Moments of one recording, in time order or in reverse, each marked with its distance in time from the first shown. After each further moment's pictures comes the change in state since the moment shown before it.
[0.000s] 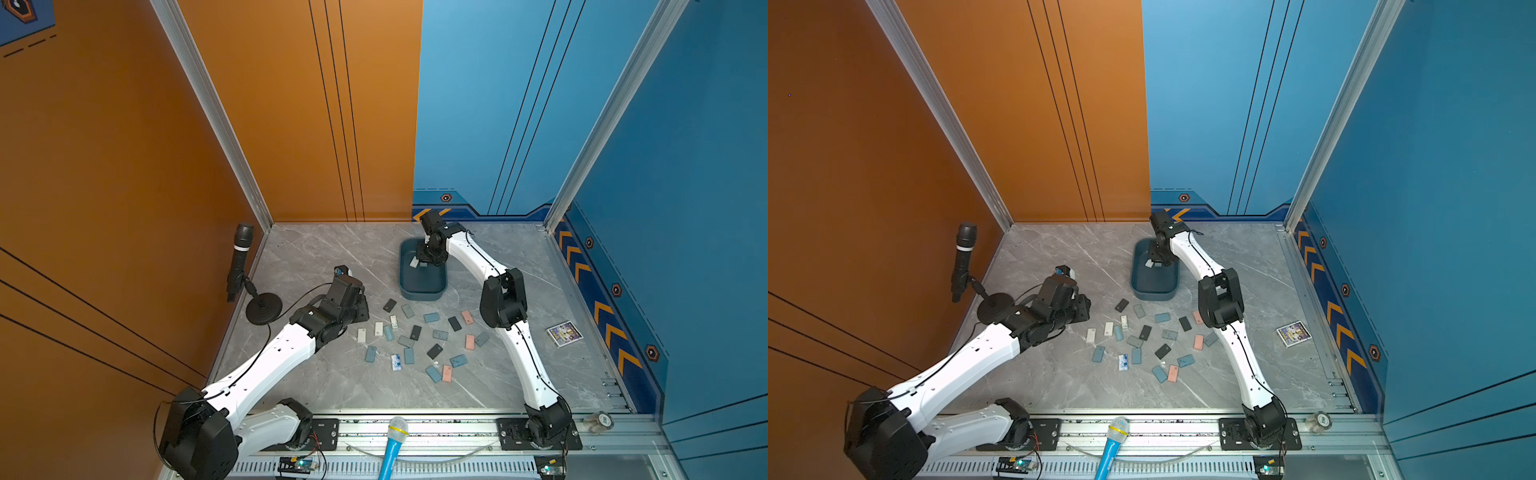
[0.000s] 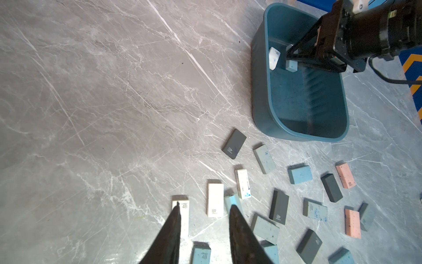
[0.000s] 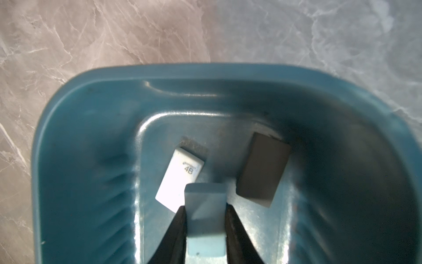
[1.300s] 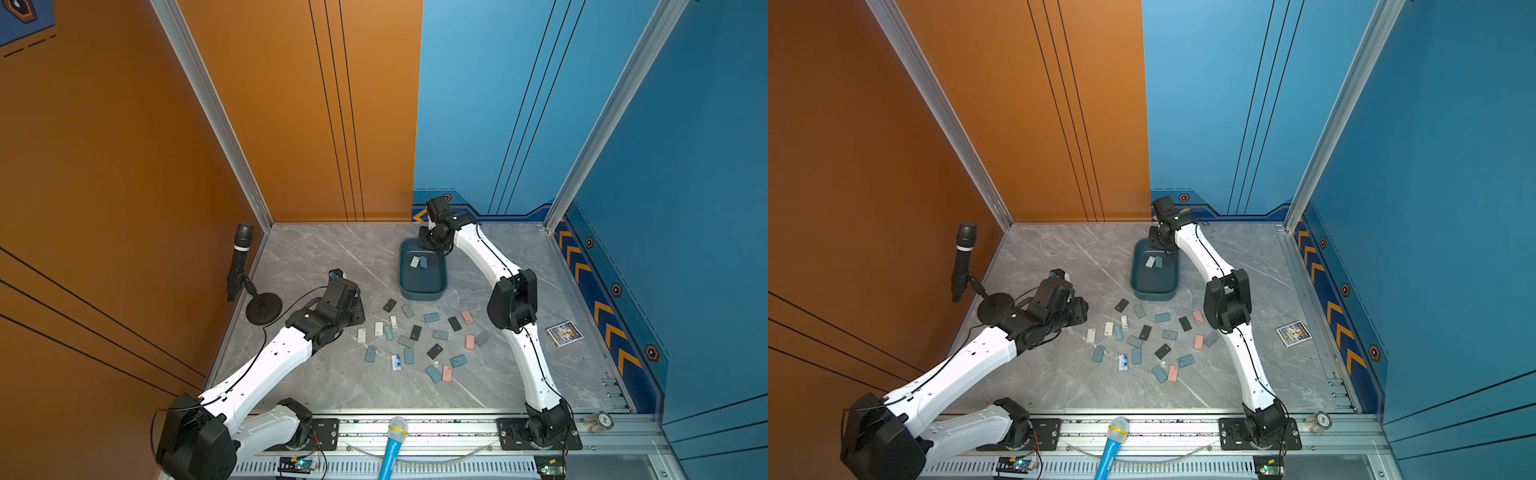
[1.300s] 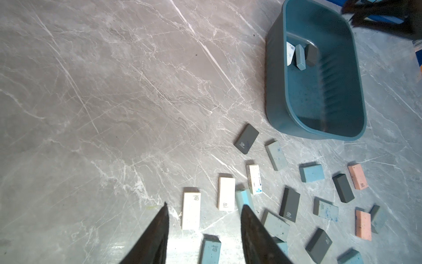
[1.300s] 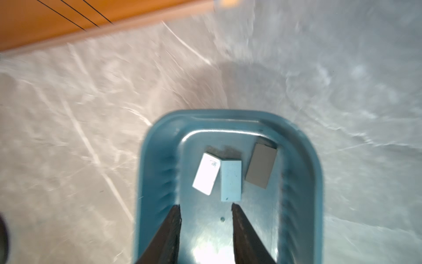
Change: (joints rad) left arm 0.029 -0.031 -0.030 -0.036 0.000 -0.011; right arm 0.002 -0.159 -0.001 0.010 -0.002 0.021
